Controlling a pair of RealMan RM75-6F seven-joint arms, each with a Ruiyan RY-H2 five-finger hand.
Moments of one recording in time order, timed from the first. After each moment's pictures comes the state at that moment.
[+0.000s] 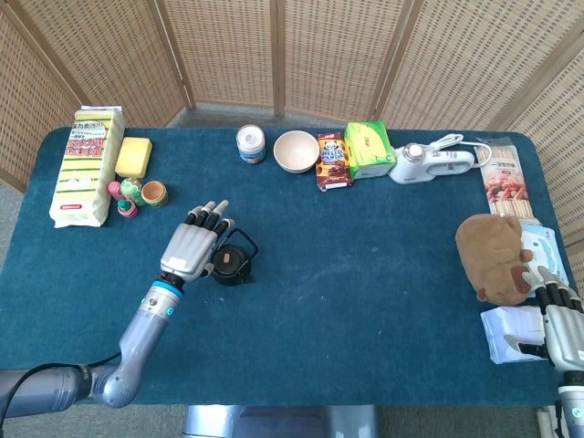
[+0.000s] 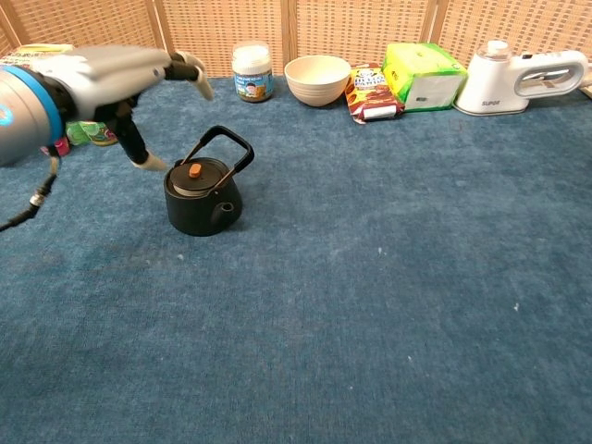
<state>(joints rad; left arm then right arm) -0.80 -1.51 -0.17 -1.72 0.89 1.16 0.70 0.07 -1.05 0.08 -1.68 -1.31 1.35 0.02</state>
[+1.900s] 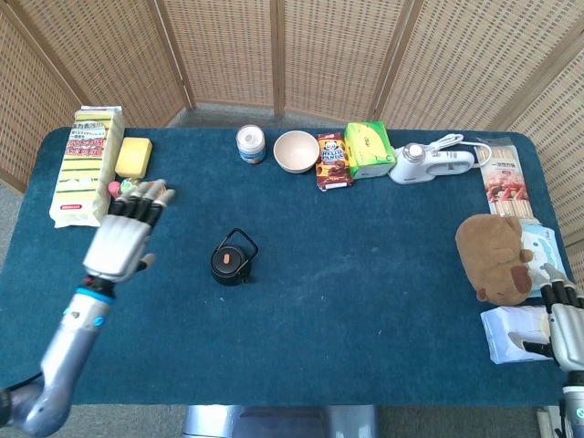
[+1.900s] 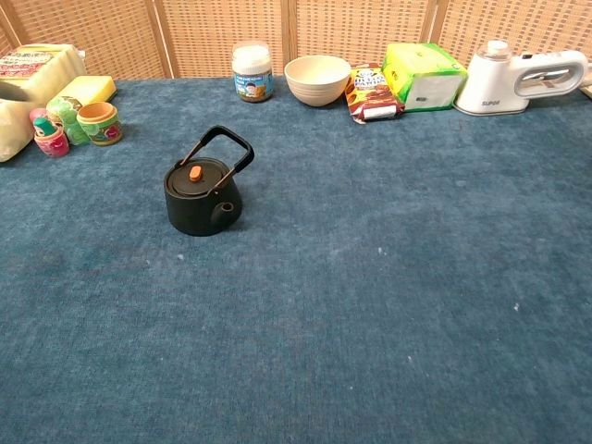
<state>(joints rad) -0.61 -1.15 -0.09 -1.92 1.18 1.34 0.51 0.06 -1.04 0.09 -1.69 -1.33 1.38 0.01</state>
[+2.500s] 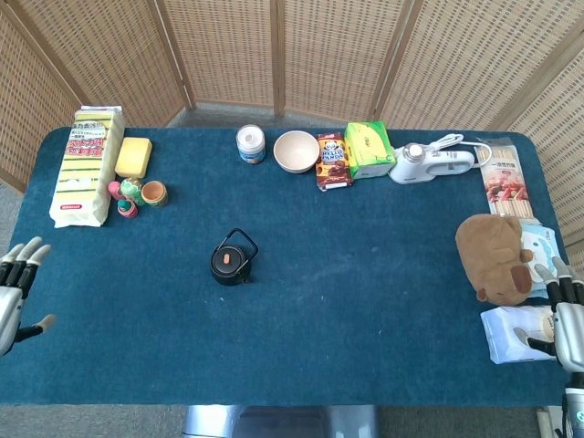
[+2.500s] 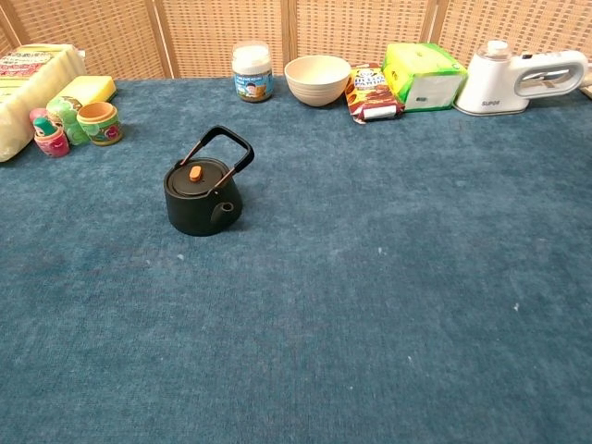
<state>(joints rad) -0.19 -0.99 0.13 -1.75 1.46 1.59 0.02 0.04 -1.06 0.10 -1.69 -1.36 1.48 -0.08</state>
